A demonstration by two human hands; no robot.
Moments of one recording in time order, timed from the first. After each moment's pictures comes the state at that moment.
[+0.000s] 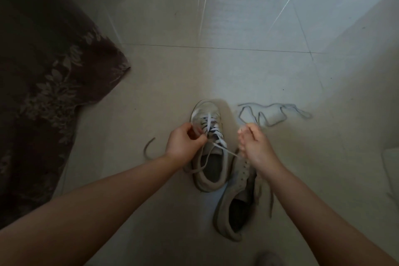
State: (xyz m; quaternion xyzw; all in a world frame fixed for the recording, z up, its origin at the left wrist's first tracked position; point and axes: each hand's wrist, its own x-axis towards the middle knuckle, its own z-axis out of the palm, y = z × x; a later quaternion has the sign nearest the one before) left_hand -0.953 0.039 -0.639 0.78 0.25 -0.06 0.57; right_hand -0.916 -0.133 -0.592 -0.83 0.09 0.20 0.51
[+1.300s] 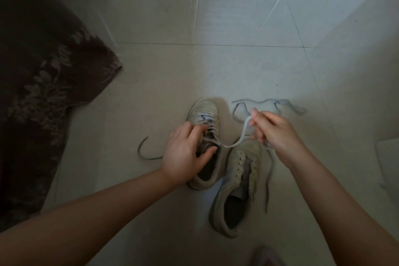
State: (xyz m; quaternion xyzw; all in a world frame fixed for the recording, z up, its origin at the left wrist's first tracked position) left_hand -0.979 0.027 -0.628 0.95 -0.01 0.09 0.29; right_hand -0.893 -0.166 -0.555 -0.82 0.05 0.20 0.53
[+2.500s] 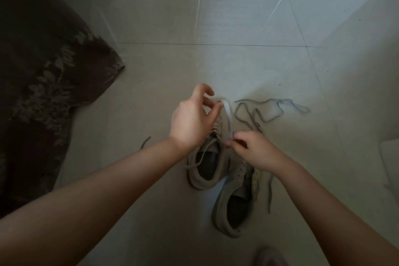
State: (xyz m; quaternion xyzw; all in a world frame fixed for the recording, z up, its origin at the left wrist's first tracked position) left_hand -0.925 0.027 -0.564 0.88 0.10 0.08 0.46; right_hand -0.908 -0.152 -0.583 -0.91 -0.20 0.28 0.24
